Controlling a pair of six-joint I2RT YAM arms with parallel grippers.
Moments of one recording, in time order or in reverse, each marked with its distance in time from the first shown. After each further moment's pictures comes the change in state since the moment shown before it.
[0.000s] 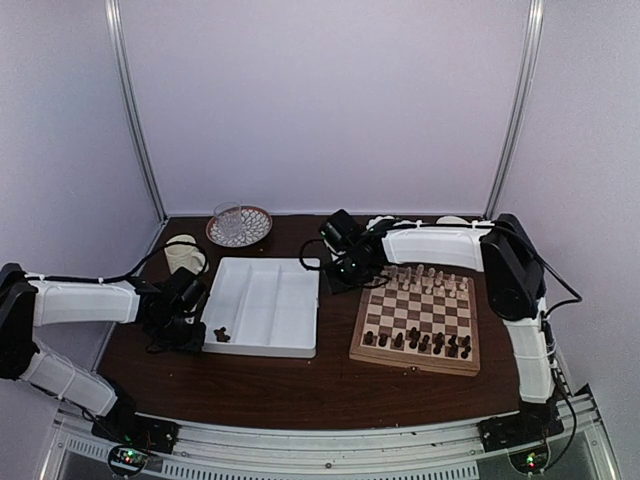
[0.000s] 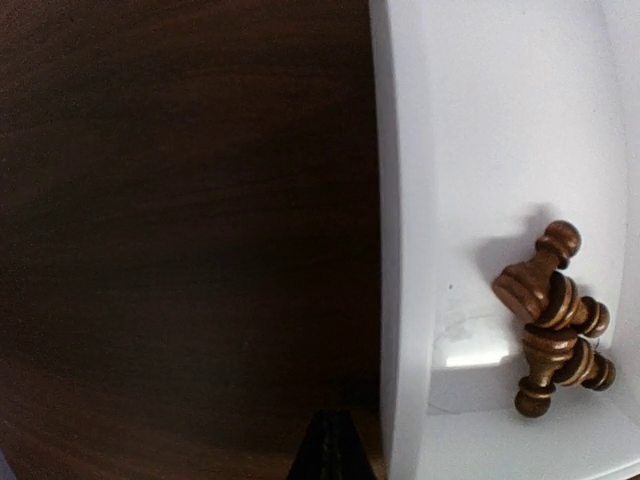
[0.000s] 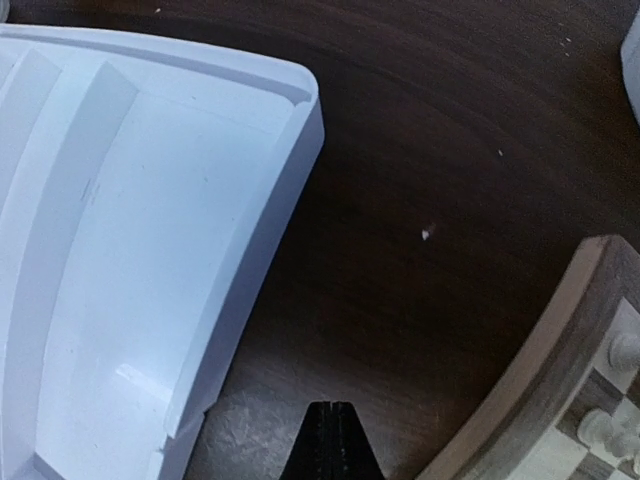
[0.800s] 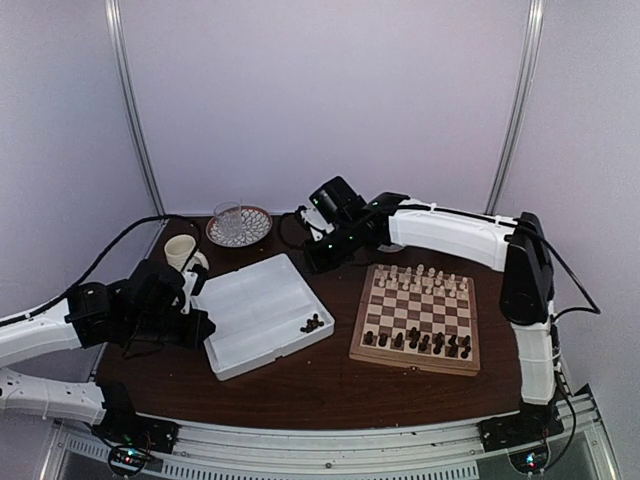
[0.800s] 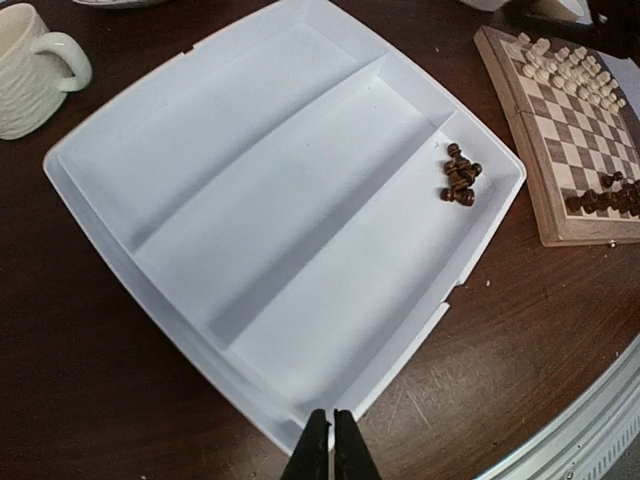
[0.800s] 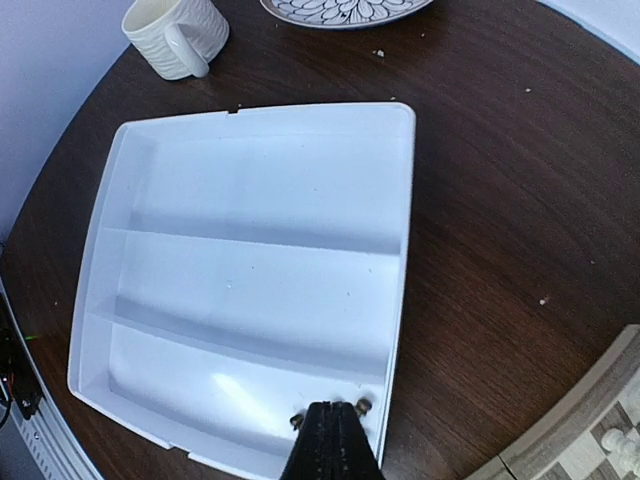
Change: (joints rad) left arm -0.341 -0.450 0.047 -0.042 0.037 -0.101; right arm 0.032 -0.027 0.206 -0.051 -0.251 -0.098
